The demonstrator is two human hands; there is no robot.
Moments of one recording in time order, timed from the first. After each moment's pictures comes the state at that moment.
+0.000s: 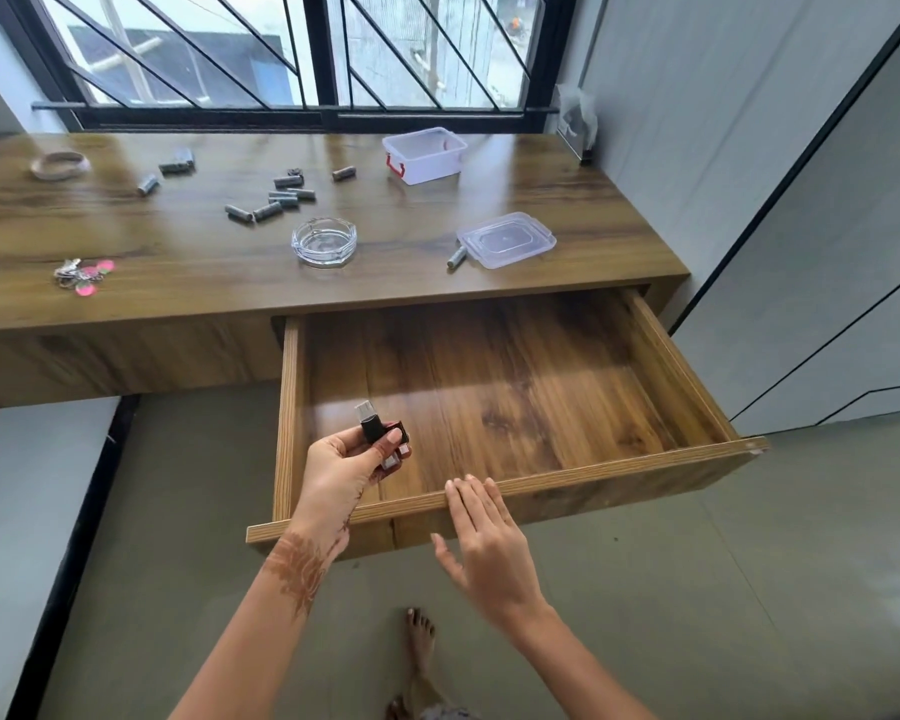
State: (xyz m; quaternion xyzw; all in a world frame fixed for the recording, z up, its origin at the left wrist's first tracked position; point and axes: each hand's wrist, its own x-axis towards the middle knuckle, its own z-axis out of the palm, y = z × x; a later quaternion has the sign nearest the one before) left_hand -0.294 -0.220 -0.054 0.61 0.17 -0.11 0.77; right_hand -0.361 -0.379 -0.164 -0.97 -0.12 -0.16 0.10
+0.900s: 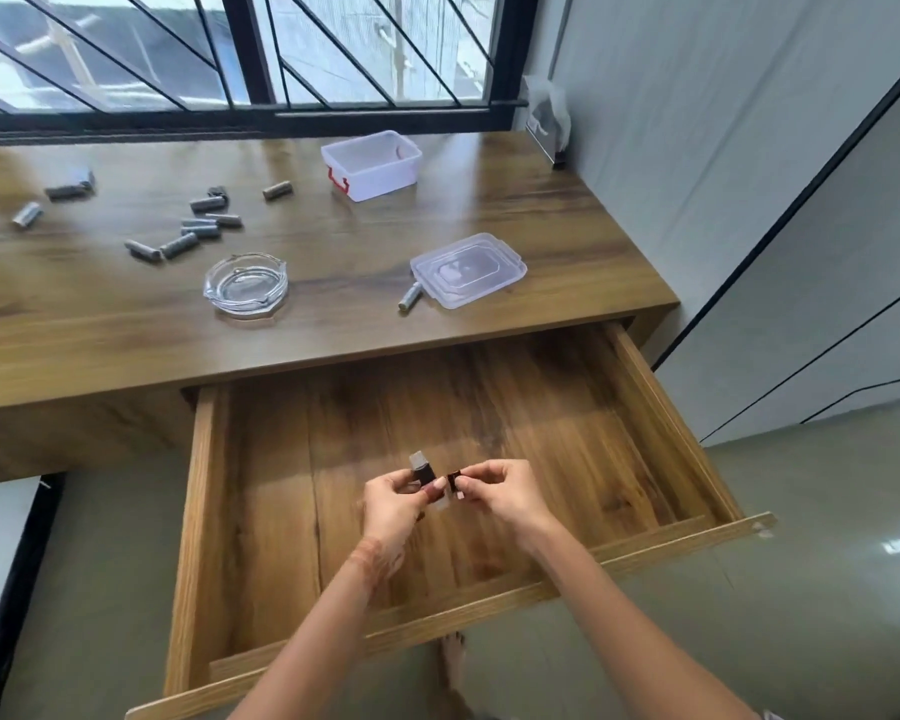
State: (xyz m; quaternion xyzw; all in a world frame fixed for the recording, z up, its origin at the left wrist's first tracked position) left_hand -0.188 -0.331 -0.128 0.69 0.20 -0.19 0.66; right_hand -0.200 -0.468 -0.132 -0.73 0.25 0.11 0.63
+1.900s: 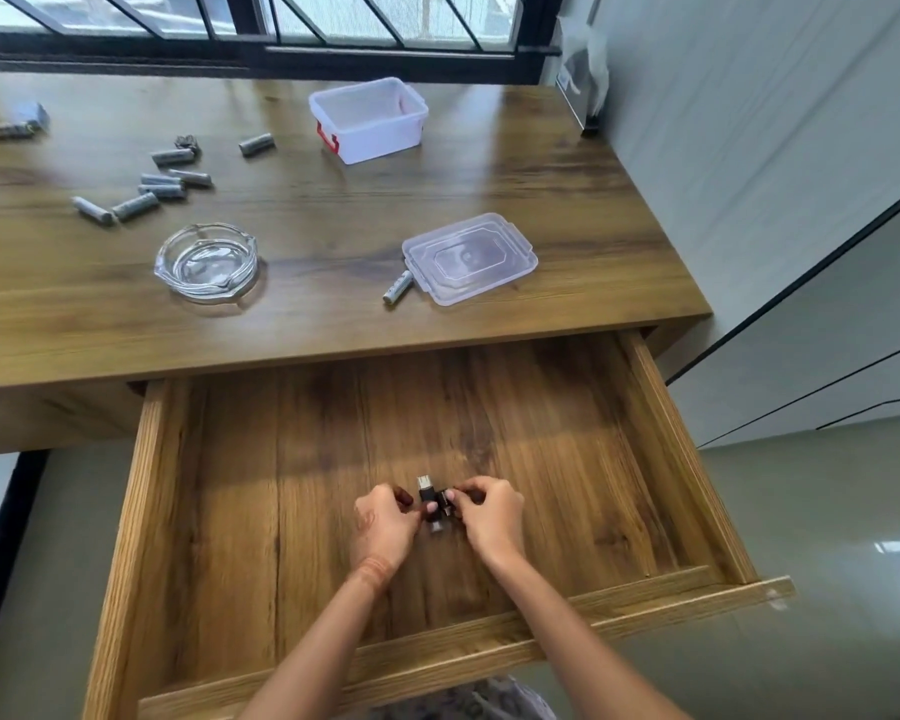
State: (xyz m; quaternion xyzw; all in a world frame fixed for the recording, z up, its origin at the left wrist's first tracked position) left_hand -0.158 -0.363 -0.169 0.89 0.18 -0.21 0.36; right_hand -0.174 -0.482 -0.175 -0.86 0.27 0.08 0.42
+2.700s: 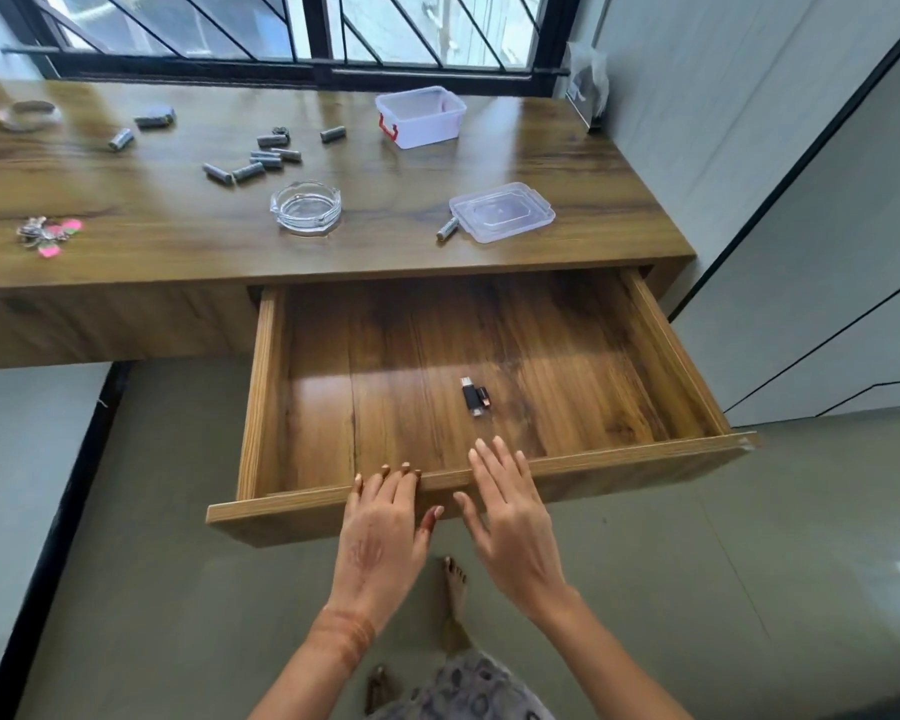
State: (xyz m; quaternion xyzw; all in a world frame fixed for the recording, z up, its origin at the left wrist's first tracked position) left_hand -0.348 -0.272 -0.132 0.98 -0.12 0.05 0.17; right_hand -0.355 -0.425 -0.144 -0.97 -0.08 -0.14 0.18
